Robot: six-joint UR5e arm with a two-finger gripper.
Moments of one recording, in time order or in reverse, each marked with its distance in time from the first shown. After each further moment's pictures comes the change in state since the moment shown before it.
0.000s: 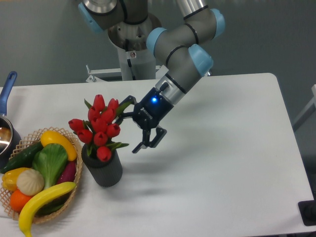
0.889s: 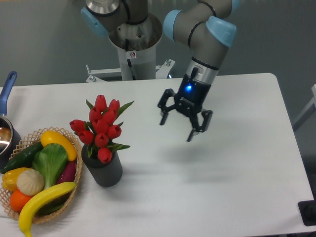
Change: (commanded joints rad) arm 0.092 0.075 0.066 -0.005 0.639 0.003
